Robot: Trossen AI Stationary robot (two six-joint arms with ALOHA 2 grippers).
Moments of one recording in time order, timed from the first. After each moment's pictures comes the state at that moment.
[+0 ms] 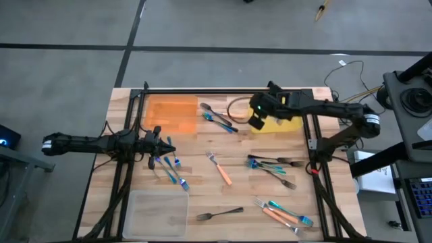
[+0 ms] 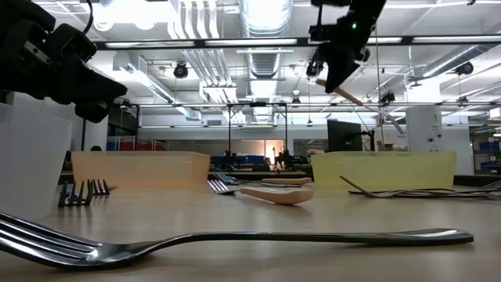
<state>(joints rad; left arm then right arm) 0.01 0.25 0.02 0.09 0.04 -0.20 -0.28 1.43 1.28 -0.91 0.48 0.09</state>
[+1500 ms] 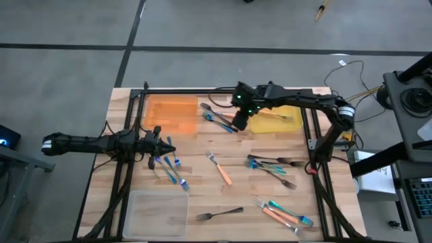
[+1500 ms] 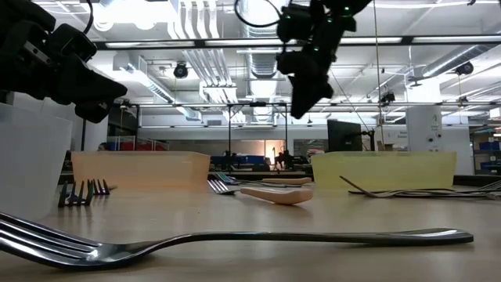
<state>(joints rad) 0.01 0.25 0.02 0.09 0.04 -0.20 -0.38 1.72 1.46 -0.83 -0.01 0.12</state>
